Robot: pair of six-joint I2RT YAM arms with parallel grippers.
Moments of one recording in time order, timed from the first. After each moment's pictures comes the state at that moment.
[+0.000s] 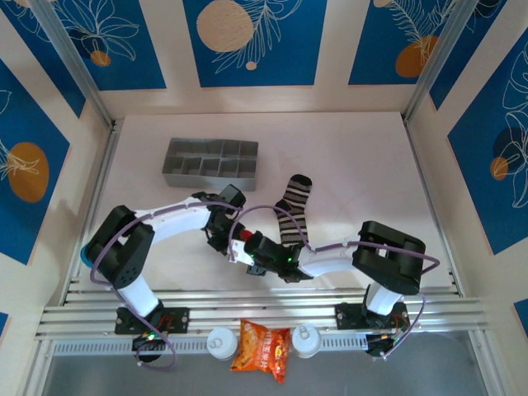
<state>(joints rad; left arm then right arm) -0.69 1.64 0.96 -0.74 0.27 -1.56 1.17 1.66 0.69 0.17 0.19 -0.32</state>
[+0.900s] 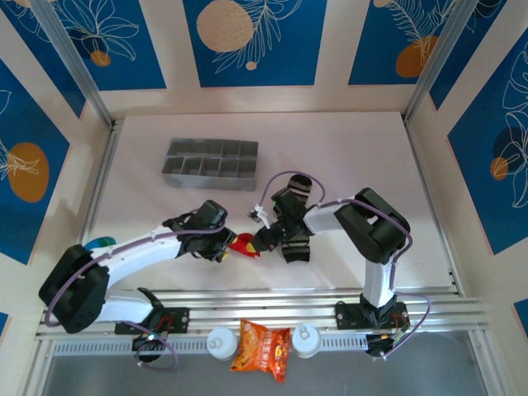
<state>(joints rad) -0.73 1.32 0.67 -0.43 0.14 -1.63 0.68 1.90 0.84 0.05 -0.91 0.14</state>
